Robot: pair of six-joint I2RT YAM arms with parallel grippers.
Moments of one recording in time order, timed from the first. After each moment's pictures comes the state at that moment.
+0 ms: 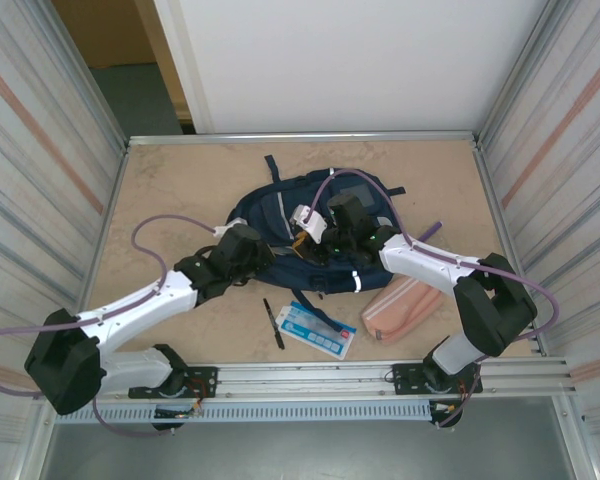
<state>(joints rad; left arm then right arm) -0.73 1.19 0.74 -0.32 -0.15 -1.06 0.68 1.54 0.96 -0.07 -0.40 -0.30</state>
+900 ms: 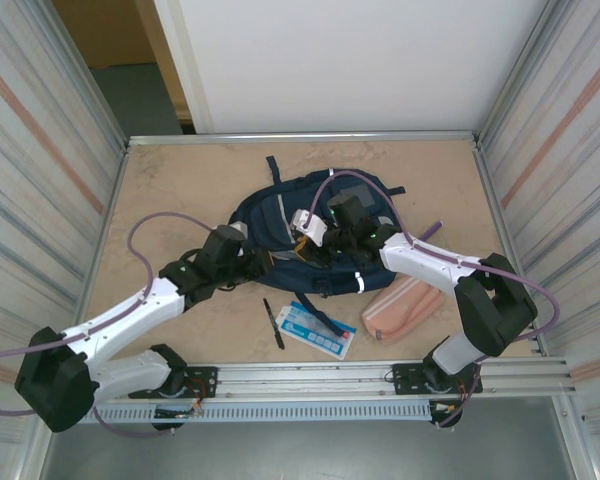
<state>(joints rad) -0.68 1.10 0.70 -0.37 0.01 -0.86 0.68 1.54 0.97 -0.14 -0.42 -0.40</state>
